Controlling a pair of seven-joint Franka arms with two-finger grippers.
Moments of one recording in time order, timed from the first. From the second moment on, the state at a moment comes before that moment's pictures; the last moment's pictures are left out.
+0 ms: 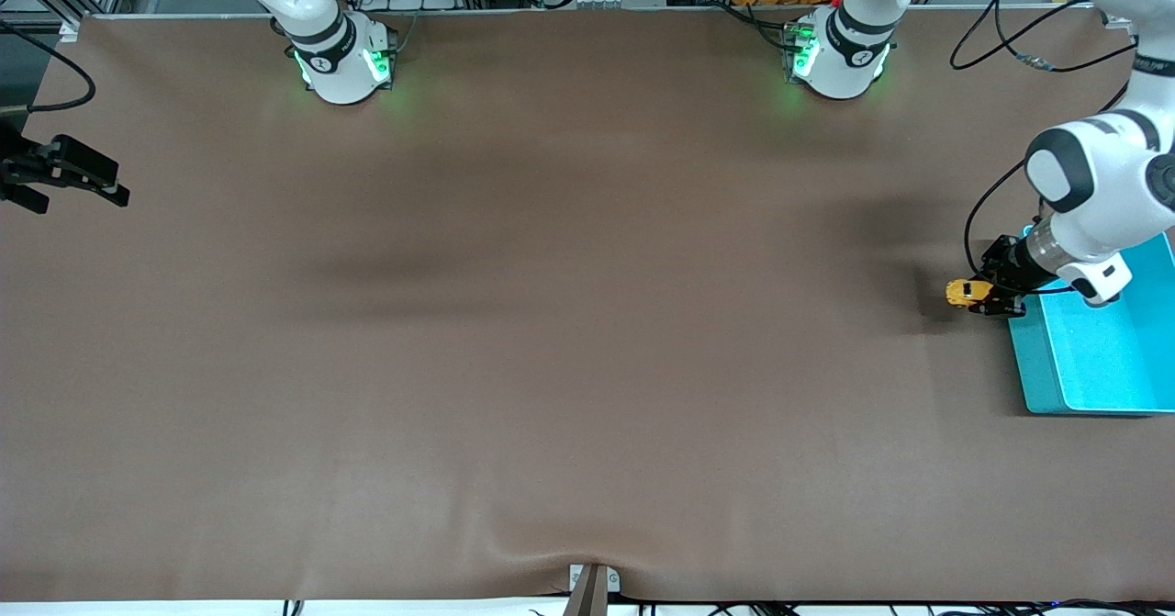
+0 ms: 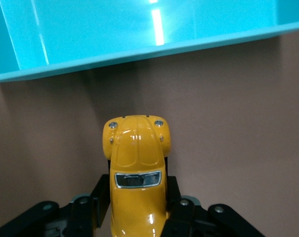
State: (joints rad) left arm 0.40 0.22 -0.17 -2.23 -0.04 2.49 -1.09; right arm -0.02 -0.02 -0.06 -1.59 0.03 1.57 -0.15
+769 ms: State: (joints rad) left arm 0.48 0.18 -0.14 -2.03 0.03 2.19 -0.69; right arm -0.02 -0.02 -0.06 -1.59 0.03 1.57 -0.15
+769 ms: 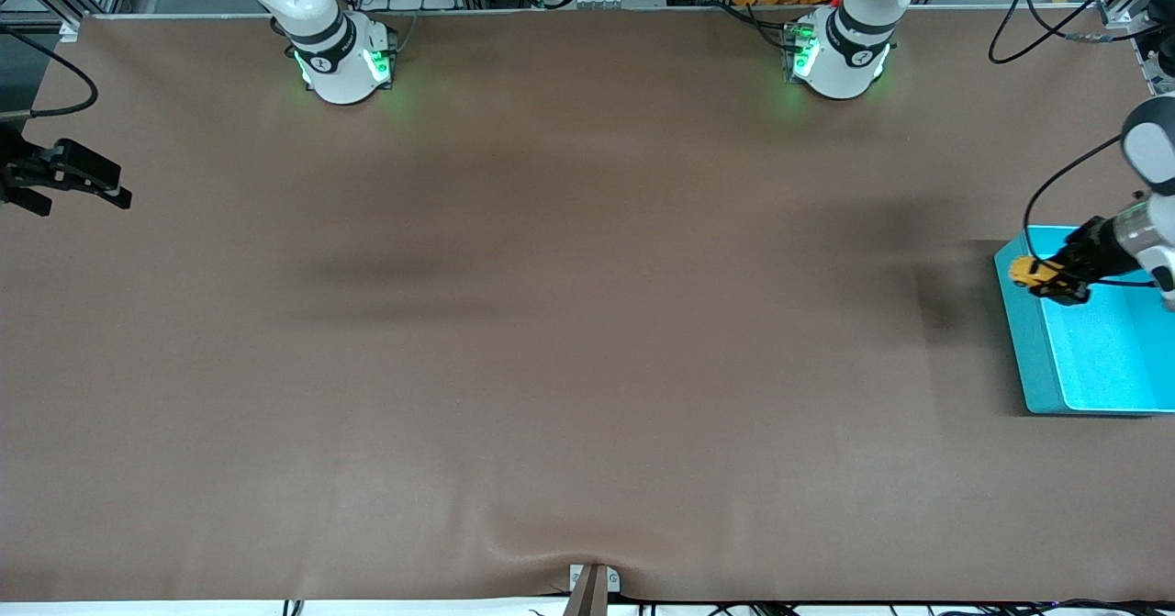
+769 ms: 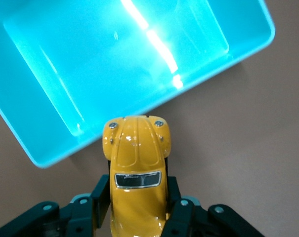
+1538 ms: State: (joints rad) left arm 0.69 0.32 -0.14 -1.85 0.03 2.19 -0.03; right arm -0.03 -0.02 -0.06 -1.60 0.03 1.57 -0.15
